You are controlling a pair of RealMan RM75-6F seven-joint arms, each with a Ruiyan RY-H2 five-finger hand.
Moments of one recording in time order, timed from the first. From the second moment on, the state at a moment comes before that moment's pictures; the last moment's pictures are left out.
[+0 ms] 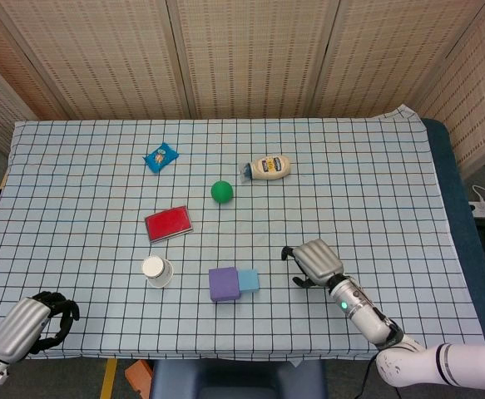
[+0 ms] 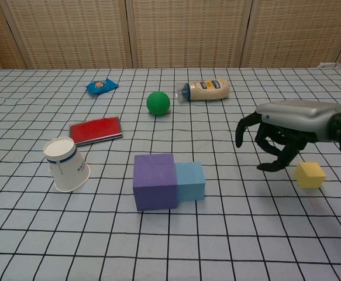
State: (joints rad) left arm -0.19 -1.03 0.16 -1.56 1.83 1.49 -0.29; right arm 0.75 -1.37 -0.03 -1.72 -1.04 0.99 -0.41
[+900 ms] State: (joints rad) left arm -0.20 -1.03 0.16 -1.56 1.83 1.49 -0.29; right arm 0.60 -1.32 -0.06 -1.71 -0.99 1.07 -0.54
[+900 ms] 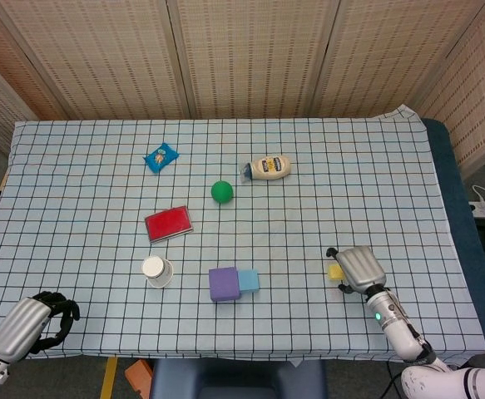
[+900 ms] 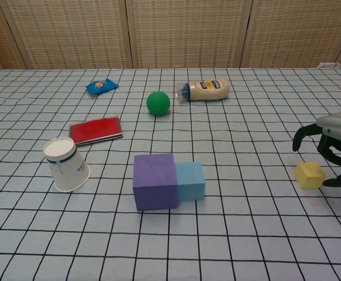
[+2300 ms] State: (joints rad) left arm -0.20 -1.03 0.16 -1.56 1.83 1.48 -0.29; right arm 0.55 -1.34 -0.03 -1.65 -1.00 1.00 -0.50
